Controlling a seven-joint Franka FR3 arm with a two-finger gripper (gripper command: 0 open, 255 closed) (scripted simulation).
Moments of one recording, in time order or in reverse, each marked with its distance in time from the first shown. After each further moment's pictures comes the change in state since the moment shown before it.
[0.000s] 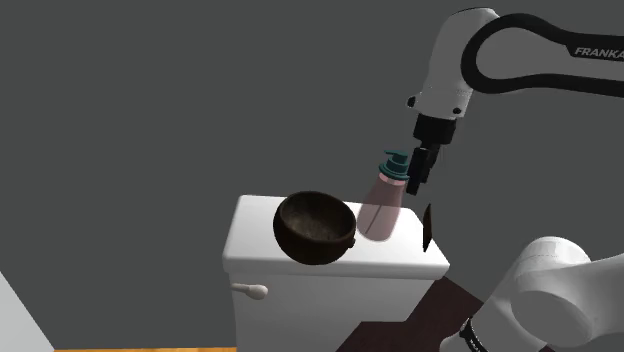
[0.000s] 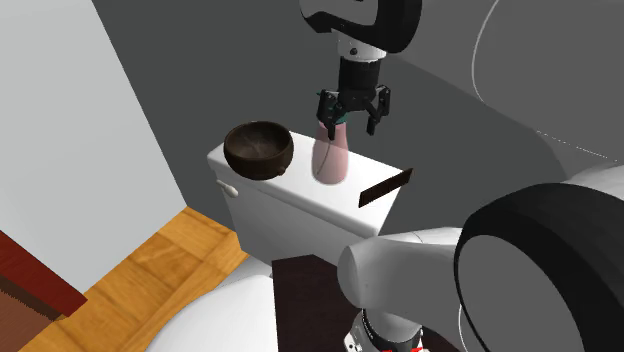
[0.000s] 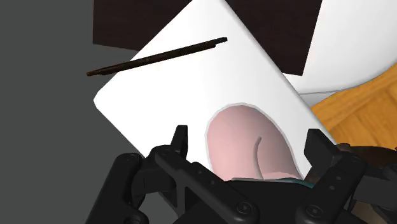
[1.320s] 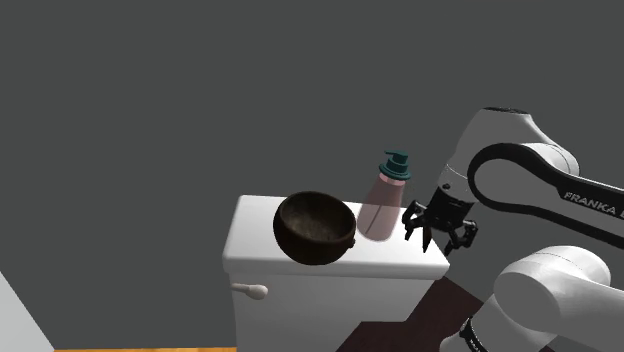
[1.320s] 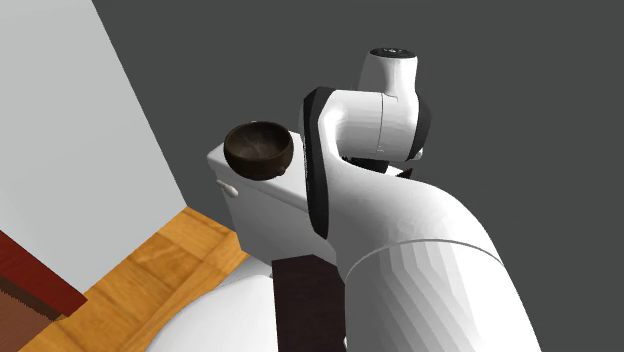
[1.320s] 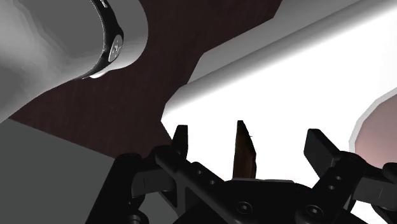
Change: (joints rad) arm -0.325 -0.547 0.300 -0.574 0.263 0.179 0.996
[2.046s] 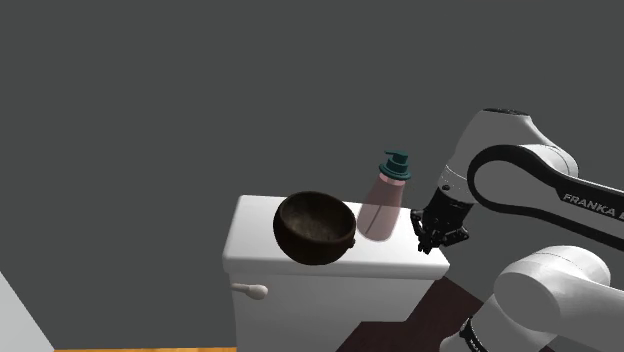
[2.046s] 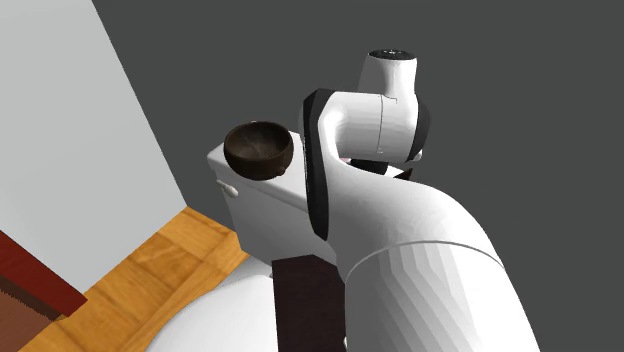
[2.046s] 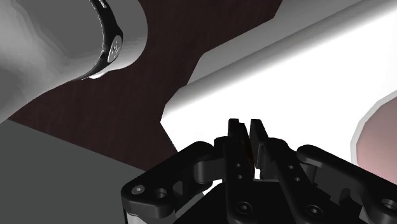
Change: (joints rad) arm 0.003 -0.003 0.003 -0.006 0.004 0.004 0.002
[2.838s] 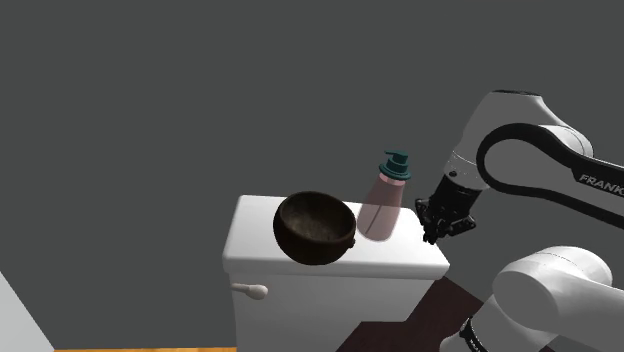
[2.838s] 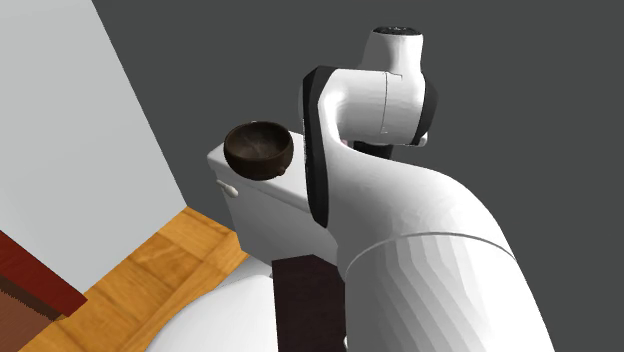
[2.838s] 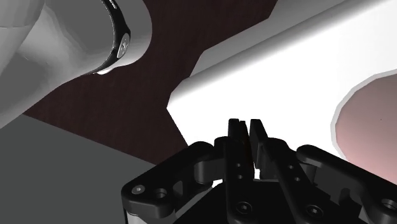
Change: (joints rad) arm -0.026 0.014 -0.035 0.084 -0.037 -0.069 -0.004
